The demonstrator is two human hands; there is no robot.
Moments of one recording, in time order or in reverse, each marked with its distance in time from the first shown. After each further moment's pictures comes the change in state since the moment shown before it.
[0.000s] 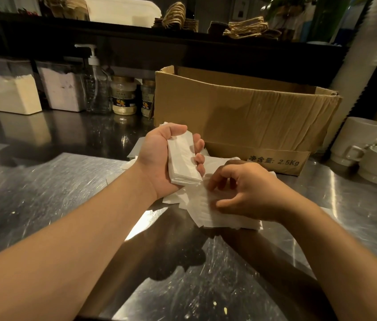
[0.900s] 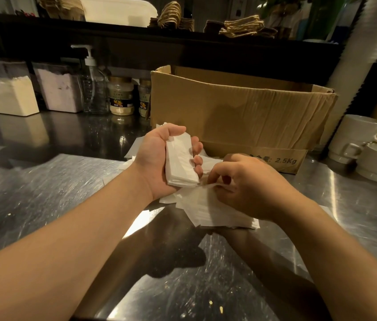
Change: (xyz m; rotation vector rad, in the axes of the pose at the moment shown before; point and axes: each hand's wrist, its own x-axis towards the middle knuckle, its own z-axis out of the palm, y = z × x) left_hand 0.002 -0.003 -0.002 0.048 -0.025 -0.011; right_hand -0.002 -0.004 0.000 -0.246 0.114 -0.065
